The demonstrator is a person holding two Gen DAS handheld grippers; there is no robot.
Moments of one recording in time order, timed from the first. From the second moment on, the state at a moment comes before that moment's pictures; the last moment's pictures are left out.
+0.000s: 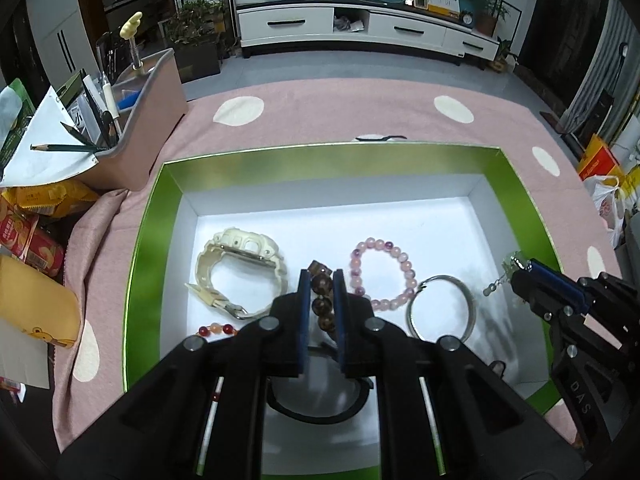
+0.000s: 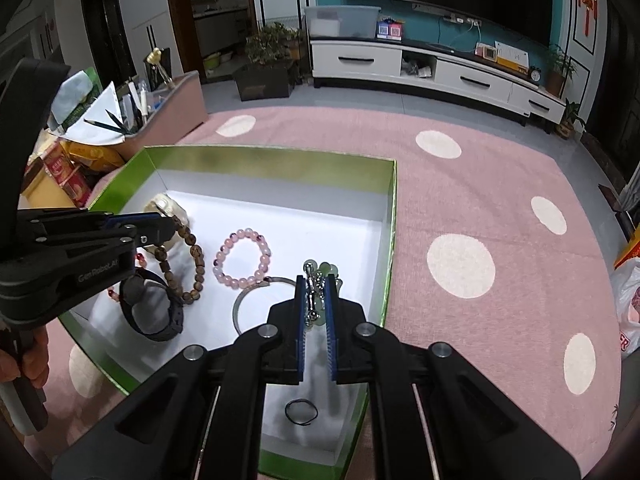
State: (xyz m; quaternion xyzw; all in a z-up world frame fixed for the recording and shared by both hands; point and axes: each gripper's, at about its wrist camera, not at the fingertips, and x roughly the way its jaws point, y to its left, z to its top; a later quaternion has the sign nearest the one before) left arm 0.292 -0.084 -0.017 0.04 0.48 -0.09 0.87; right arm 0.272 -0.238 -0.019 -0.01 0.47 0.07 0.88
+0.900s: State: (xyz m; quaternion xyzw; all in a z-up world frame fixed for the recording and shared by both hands) left arm 0.284 -0.096 -0.018 0.07 0.47 -0.08 0.87; right arm 0.270 -0.236 -0.016 -0.01 0.47 0.07 0.88
